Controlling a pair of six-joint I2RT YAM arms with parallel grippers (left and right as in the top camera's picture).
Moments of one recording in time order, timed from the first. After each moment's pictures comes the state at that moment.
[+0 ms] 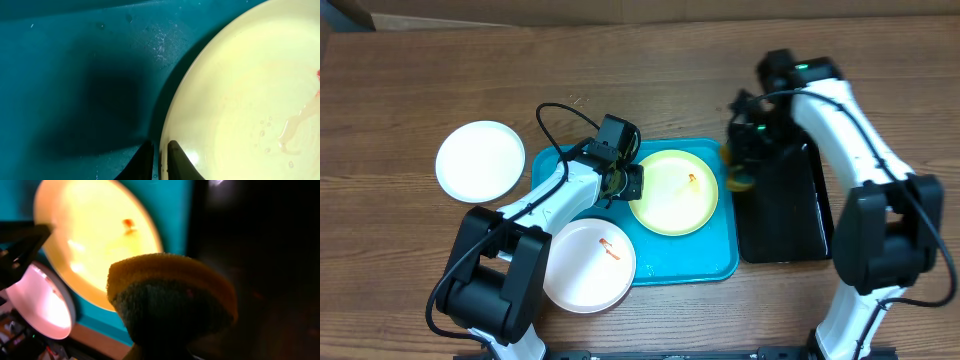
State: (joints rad) left arm -0.41 1.84 1.09 -0.48 0.09 -0.32; right arm 0.14 2.00 1.68 -1.35 -0.40 0.03
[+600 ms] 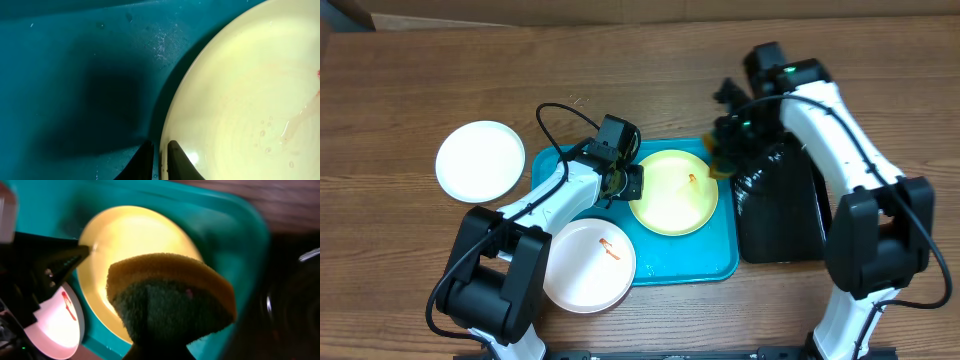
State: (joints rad) left arm -0.41 1.84 1.09 -0.48 0.09 -0.32; right arm 0.28 2.00 1.67 -1.14 -0.43 0.02
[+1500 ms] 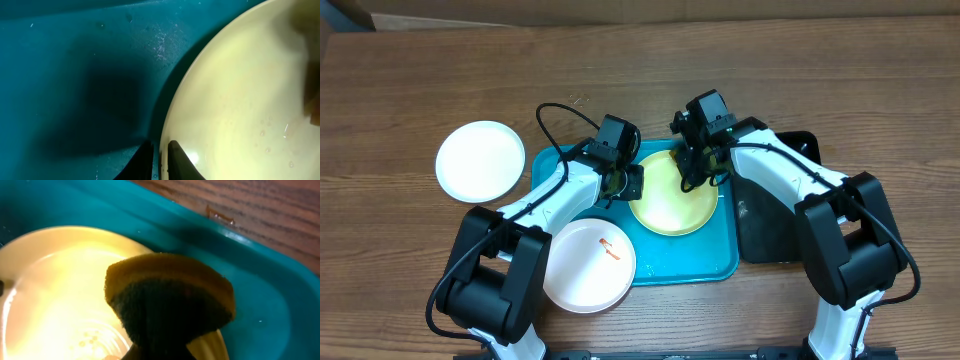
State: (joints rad) left arm -0.41 1.84 1.09 -0.48 0.09 -0.32; right arm 0.44 2.00 1.33 -0.58 -0.17 -0.01
